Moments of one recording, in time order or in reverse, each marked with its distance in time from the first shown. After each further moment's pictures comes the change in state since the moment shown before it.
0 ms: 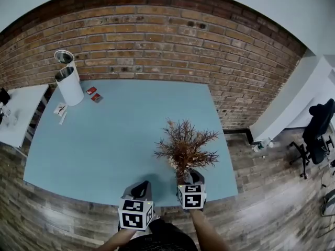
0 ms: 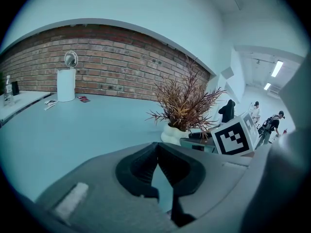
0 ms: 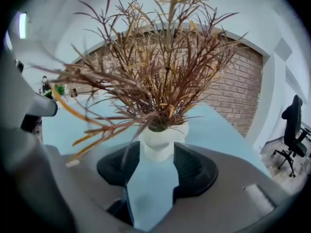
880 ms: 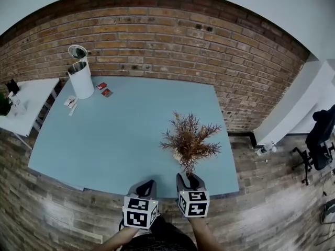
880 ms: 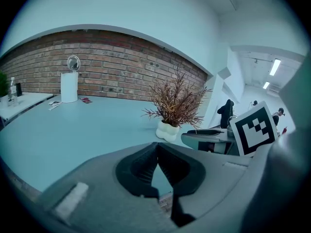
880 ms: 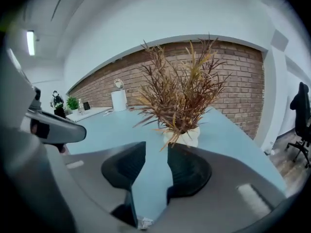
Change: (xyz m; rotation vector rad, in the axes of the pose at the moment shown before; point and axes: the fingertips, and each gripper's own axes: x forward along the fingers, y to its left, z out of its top) left arm -0.032 -0.021 -0.018 0.014 -0.021 0.004; right arm -0.069 0.045 0.009 0.063 -0.100 0.118
